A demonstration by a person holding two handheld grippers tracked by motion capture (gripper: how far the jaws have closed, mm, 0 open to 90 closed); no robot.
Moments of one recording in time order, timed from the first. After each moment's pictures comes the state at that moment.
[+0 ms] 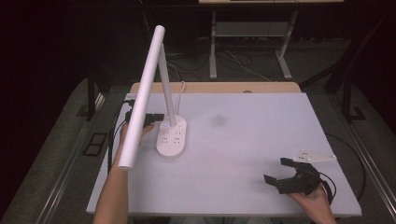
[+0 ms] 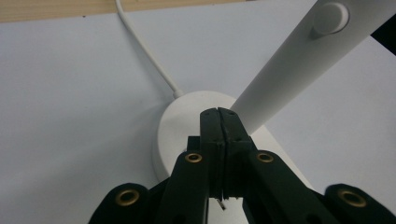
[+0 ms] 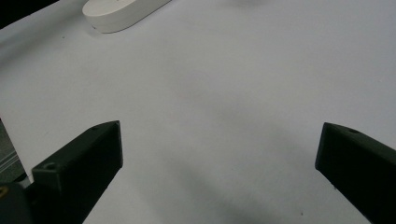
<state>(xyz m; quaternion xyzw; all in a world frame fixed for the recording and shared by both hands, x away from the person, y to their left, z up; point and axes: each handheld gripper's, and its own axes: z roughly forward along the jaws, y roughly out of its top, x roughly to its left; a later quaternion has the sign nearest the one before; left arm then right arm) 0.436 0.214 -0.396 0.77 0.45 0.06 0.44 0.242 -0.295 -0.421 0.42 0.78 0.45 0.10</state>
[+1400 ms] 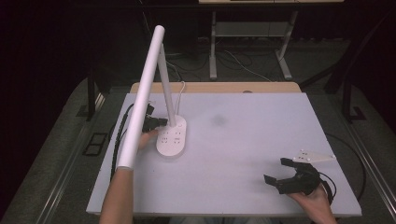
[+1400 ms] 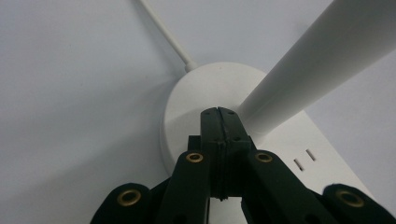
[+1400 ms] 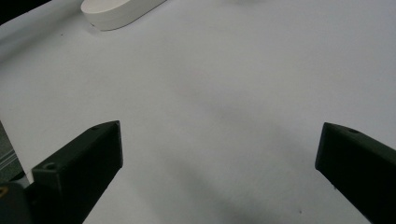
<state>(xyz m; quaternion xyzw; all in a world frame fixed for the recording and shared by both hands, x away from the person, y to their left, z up) 0.444 0.199 -0.419 0.80 0.46 0.07 0.38 0.242 -0.295 -0.422 0.42 0.78 0.45 0.10</state>
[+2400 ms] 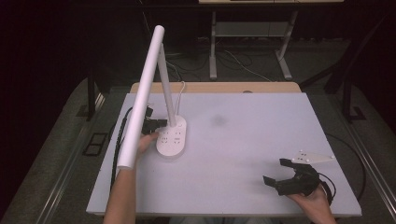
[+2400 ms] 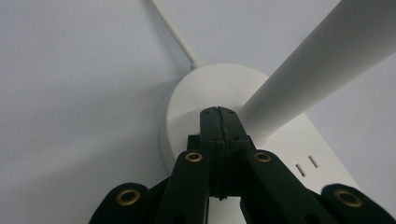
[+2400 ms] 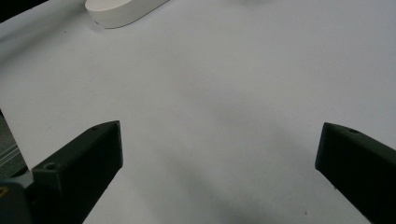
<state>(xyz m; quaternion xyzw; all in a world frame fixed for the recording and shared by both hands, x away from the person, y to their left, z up) 0.436 0.200 -0.426 0.77 0.49 0.08 0.41 0.240 -0.292 -0.421 0.41 0.79 0.44 0.10</state>
